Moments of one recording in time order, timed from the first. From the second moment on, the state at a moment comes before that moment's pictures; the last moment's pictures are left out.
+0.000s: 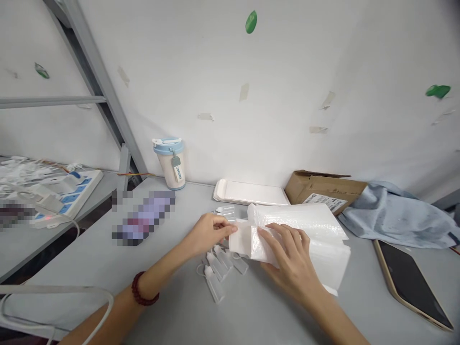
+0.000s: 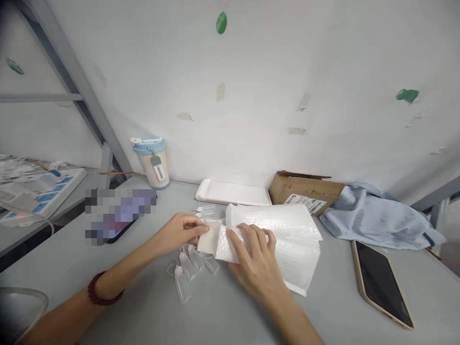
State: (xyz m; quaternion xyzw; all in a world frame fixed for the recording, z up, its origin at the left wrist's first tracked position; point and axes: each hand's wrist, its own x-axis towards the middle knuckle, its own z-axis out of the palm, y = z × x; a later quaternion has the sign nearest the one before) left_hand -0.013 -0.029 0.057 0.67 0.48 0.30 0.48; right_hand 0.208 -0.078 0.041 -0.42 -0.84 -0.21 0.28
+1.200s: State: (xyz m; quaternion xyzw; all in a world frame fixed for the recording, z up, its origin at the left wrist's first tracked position) left_hand -0.051 0.023 0.012 0.79 0.52 0.28 0.14; right_hand 0.232 -0.060 0.026 -0.46 -0.82 -0.18 0.29
